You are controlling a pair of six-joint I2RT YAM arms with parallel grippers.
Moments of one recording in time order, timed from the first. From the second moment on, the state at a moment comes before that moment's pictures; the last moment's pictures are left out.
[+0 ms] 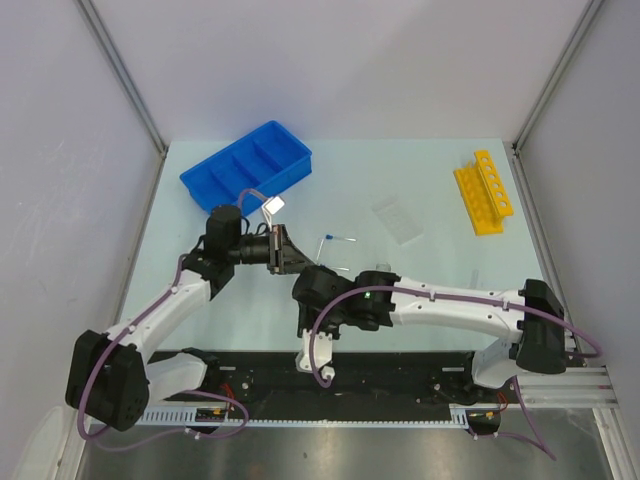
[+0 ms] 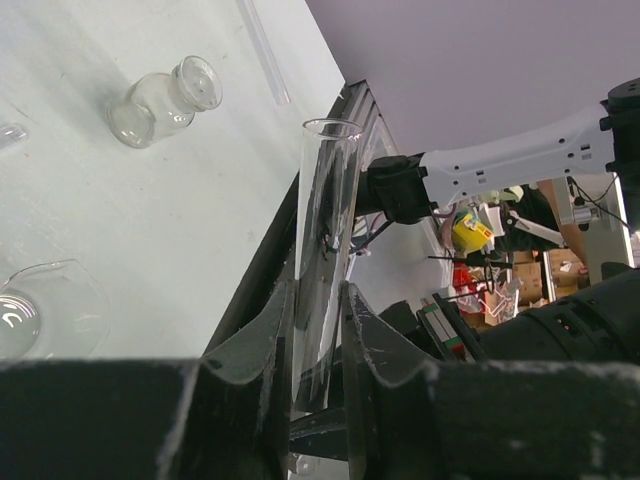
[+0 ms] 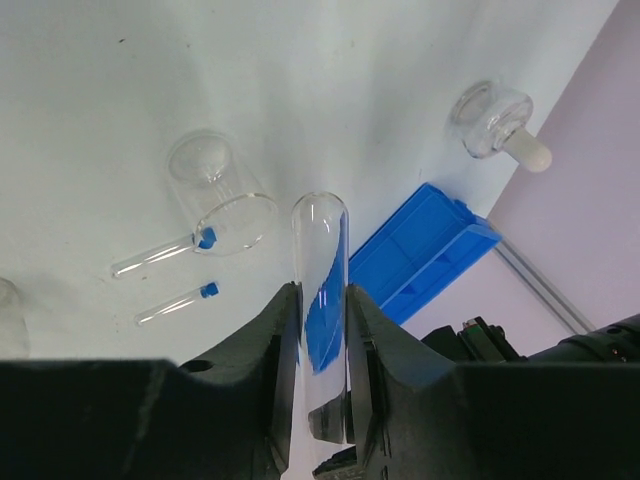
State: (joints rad) left arm -0.38 1.14 0.70 0.04 0.99 -0.68; right arm 1.31 1.54 1.32 -0.75 0.04 -1.78
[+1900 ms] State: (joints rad) left arm 0.02 0.66 0.65 -0.32 0.55 -0.27; right arm 0.30 1.24 1.29 -0.41 -0.50 -0.65
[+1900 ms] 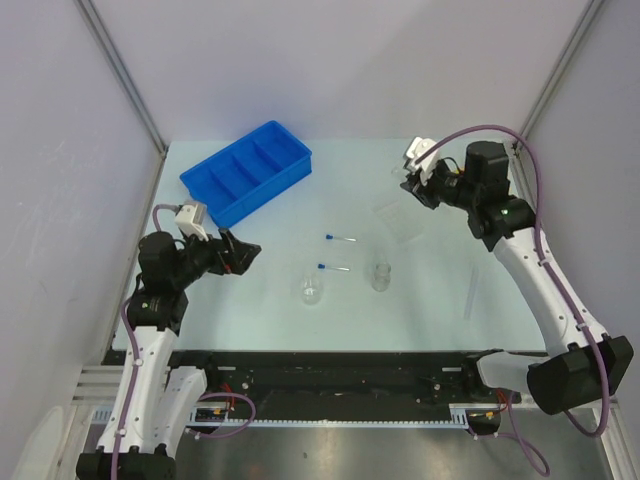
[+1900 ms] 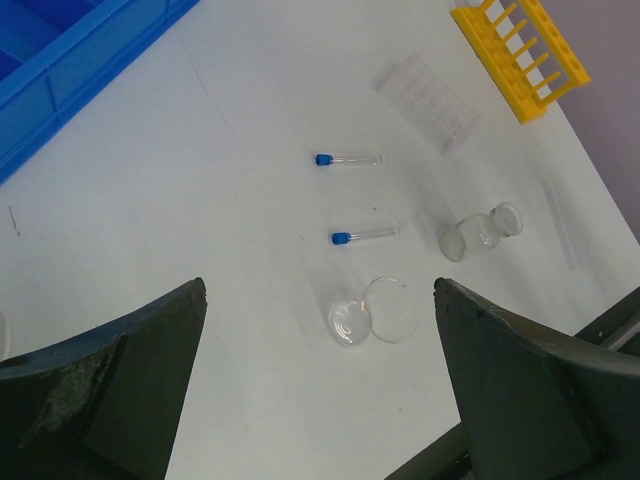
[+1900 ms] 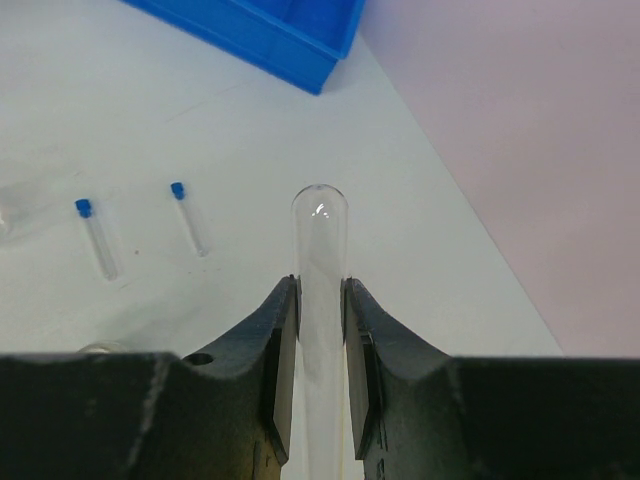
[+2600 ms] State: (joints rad) left arm 0.02 0.68 0.64 -0.32 0.56 -0.27; right arm -0.10 1.38 1.29 -0.07 -0.65 -0.41
